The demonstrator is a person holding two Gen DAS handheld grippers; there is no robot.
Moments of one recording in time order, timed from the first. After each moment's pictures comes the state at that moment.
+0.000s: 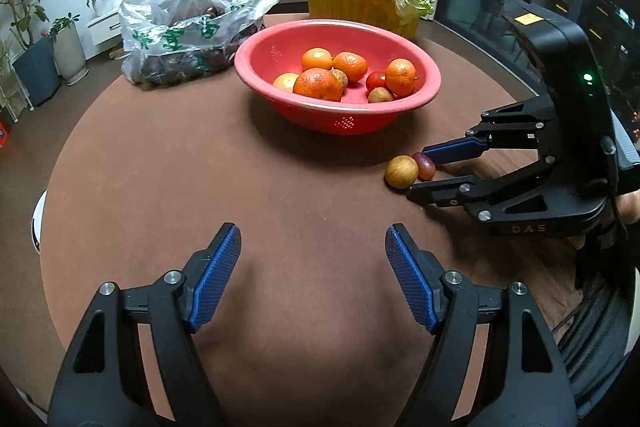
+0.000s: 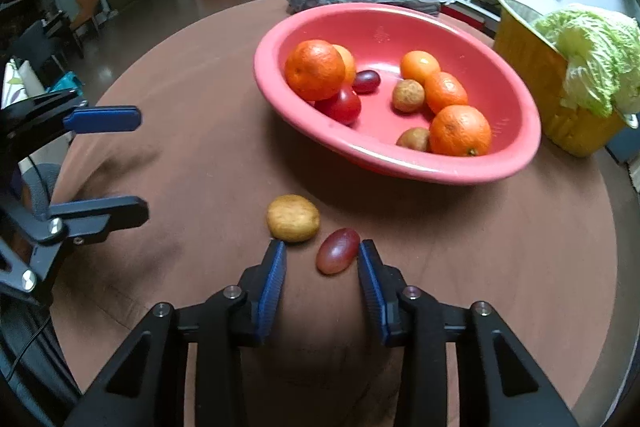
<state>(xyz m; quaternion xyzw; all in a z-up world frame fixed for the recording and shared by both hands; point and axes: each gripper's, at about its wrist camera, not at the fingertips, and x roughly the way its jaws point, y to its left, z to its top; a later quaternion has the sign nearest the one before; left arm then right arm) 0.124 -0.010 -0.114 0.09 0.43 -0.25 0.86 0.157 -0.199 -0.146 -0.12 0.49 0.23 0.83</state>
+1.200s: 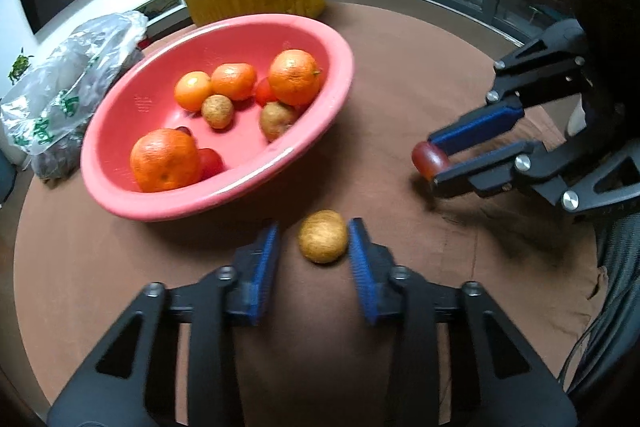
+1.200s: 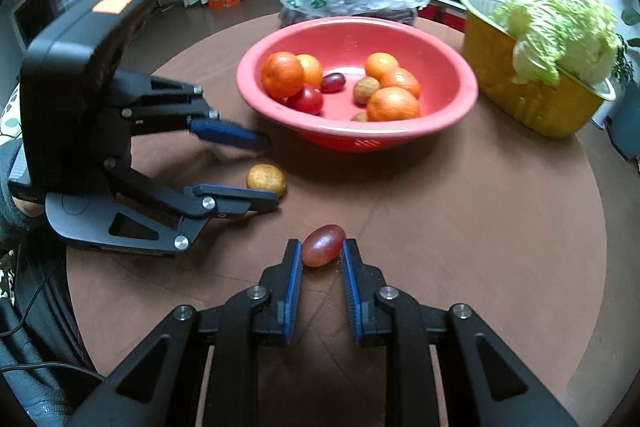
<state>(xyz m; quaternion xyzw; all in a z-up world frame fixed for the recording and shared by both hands) 0.163 -0.114 -0.142 0.22 0.41 -0.36 0.81 0.134 -0.252 -0.126 -0.09 0.47 0.23 0.84</state>
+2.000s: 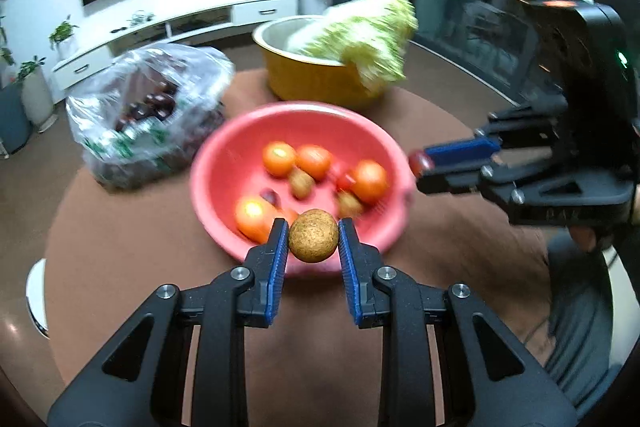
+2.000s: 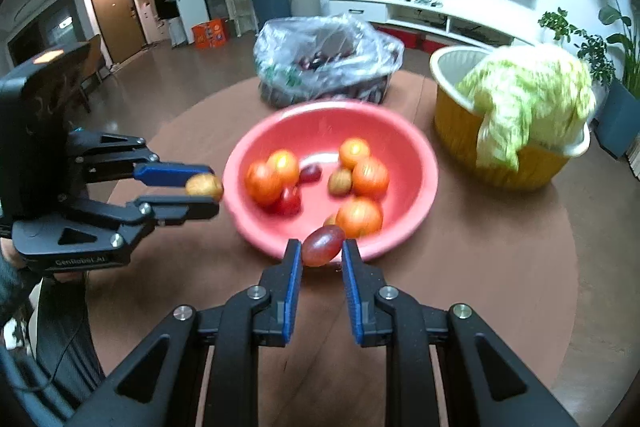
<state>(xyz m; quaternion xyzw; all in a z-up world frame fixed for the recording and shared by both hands) 0.197 -0.055 -0.054 0.11 0.38 -0.30 0.86 0.186 -0.250 -0.062 -0.06 0.43 0.21 0.88</state>
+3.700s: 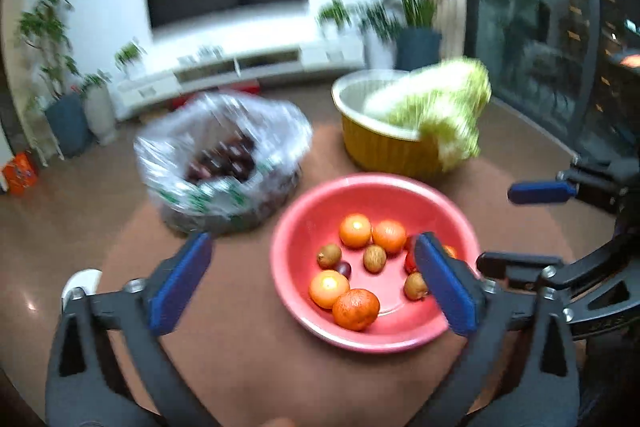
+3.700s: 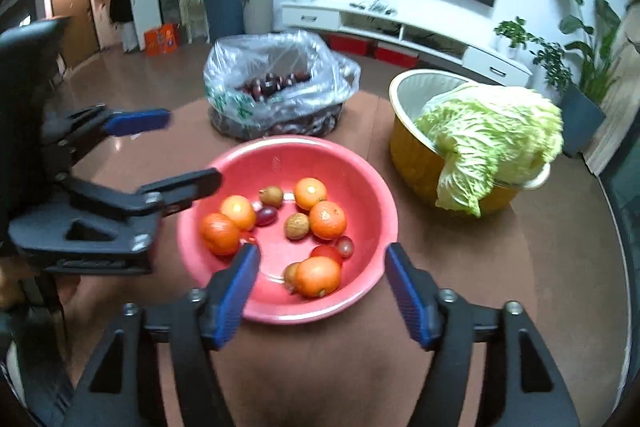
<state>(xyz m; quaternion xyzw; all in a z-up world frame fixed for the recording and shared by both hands) 0.208 -0.041 -0.020 0.09 0.29 -0.19 0.93 0.185 -0.238 -0.035 -0.06 0.41 0.11 0.90</state>
